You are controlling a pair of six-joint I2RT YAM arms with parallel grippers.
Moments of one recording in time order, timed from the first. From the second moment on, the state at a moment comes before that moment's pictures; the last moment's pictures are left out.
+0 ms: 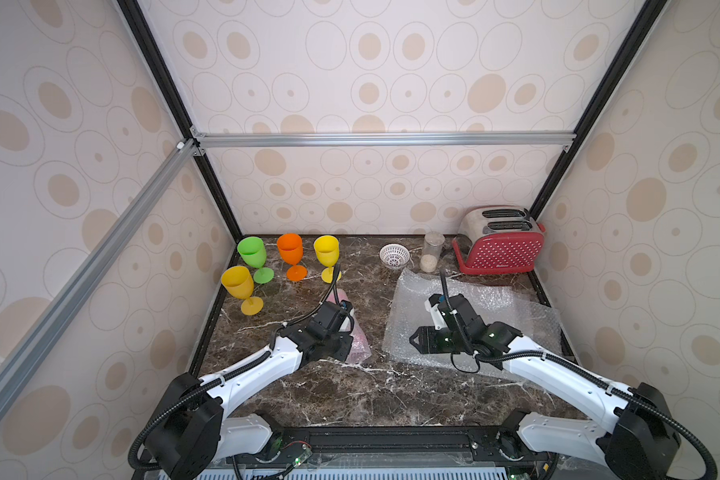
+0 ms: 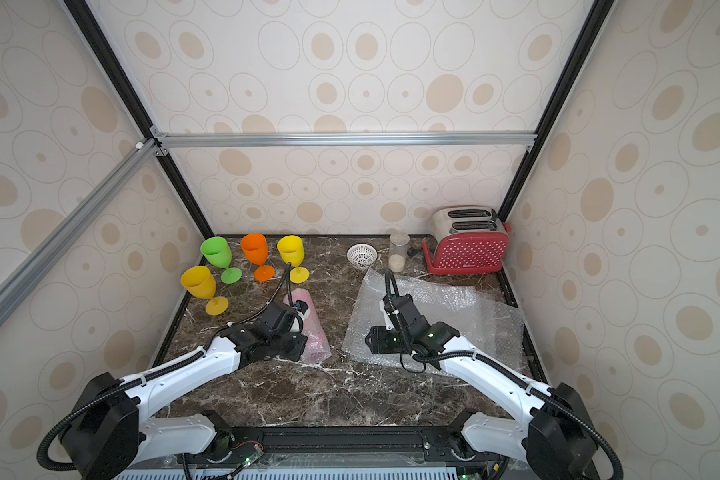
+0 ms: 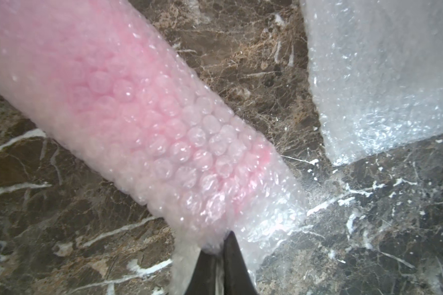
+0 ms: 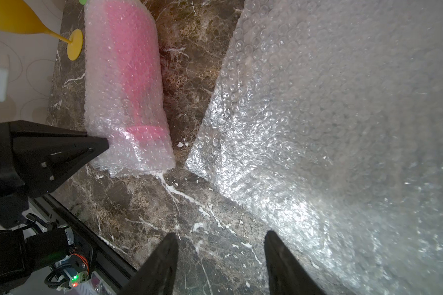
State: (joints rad) left arm -0.64 1.25 0.73 -0.48 -0.02 -0.22; right arm 0.67 1.17 0.79 -0.50 -0.15 0.59
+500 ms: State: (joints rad) left arm -0.46 1.06 0.68 -0.44 -0.08 -0.38; right arm 0.67 1.19 0.79 -0.49 -0.16 0.59
